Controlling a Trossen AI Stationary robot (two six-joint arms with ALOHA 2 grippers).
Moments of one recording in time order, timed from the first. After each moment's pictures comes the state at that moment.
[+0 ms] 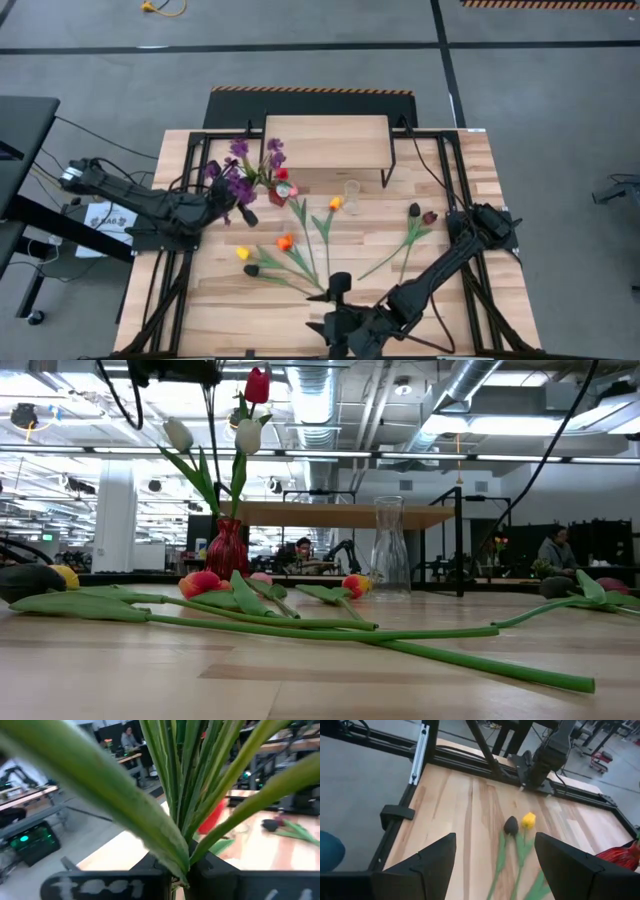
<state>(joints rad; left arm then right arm) -0.32 0.85 0.63 0.10 -1.02 0.07 0.71 2.01 1.61 -0.18 0.73 0.07</state>
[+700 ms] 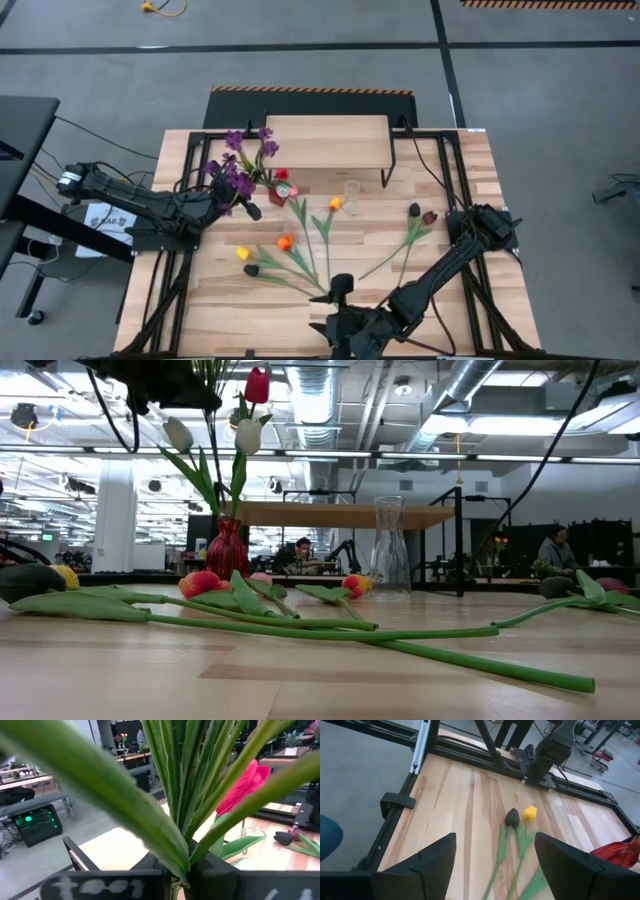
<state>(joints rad) -0.24 0.85 0.52 0.25 -1.02 -0.02 0.72 2.02 1.58 -0.20 0.74 0.07</state>
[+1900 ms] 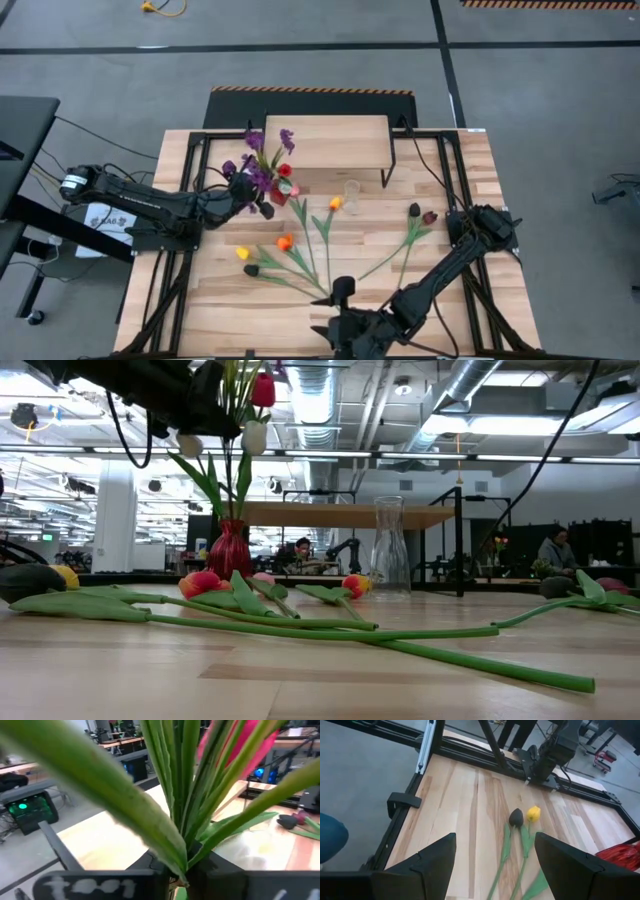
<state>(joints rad) -0.14 1.01 0.52 0.30 -0.89 -0.09 0.74 2.02 1.58 -0.20 0.74 0.08</state>
